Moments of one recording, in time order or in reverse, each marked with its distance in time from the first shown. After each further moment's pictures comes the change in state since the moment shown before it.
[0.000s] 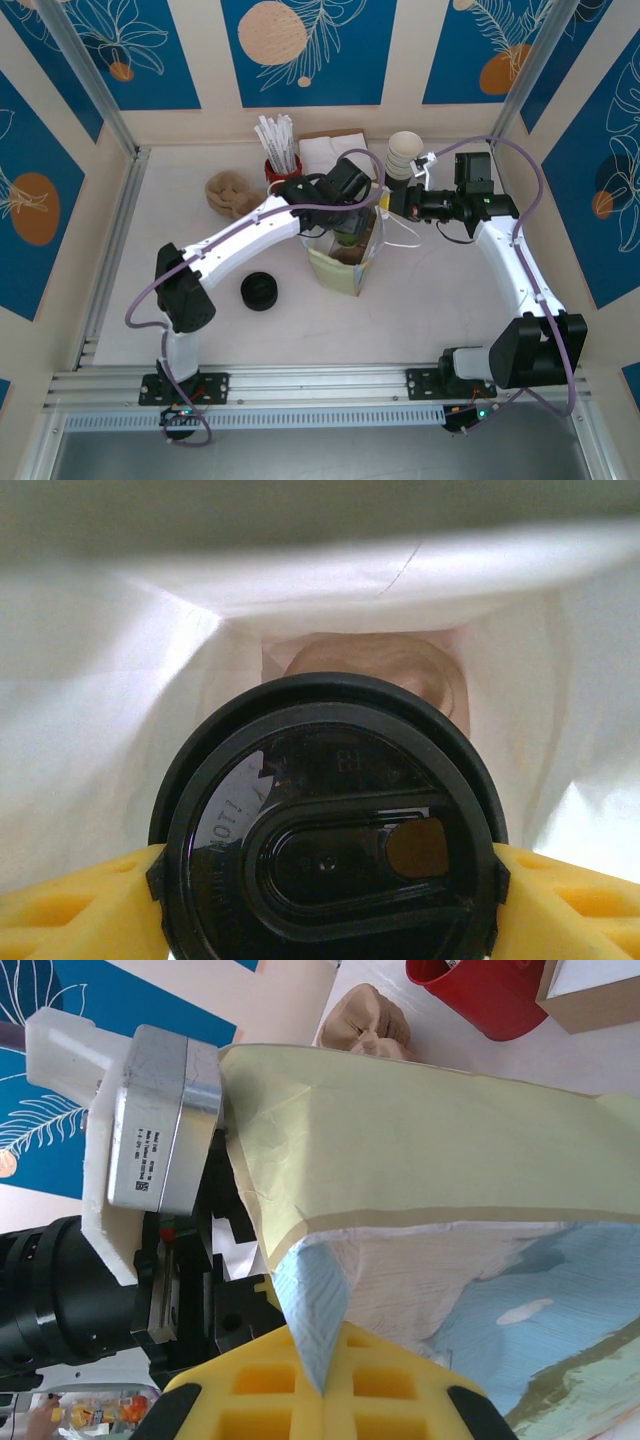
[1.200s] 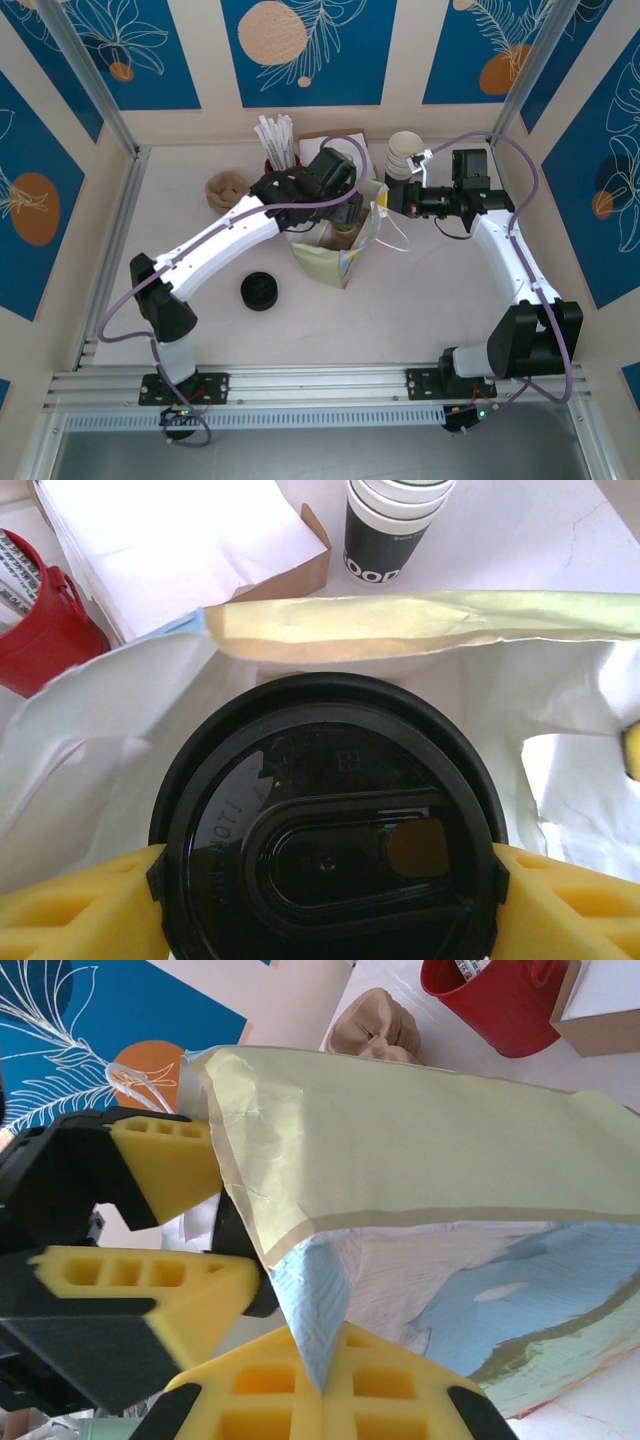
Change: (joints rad) left arm 0.006 -0.131 -0.005 -0.008 -0.043 -0.029; right arm -0.001 0.053 0.018 0.030 -0.035 -0.076
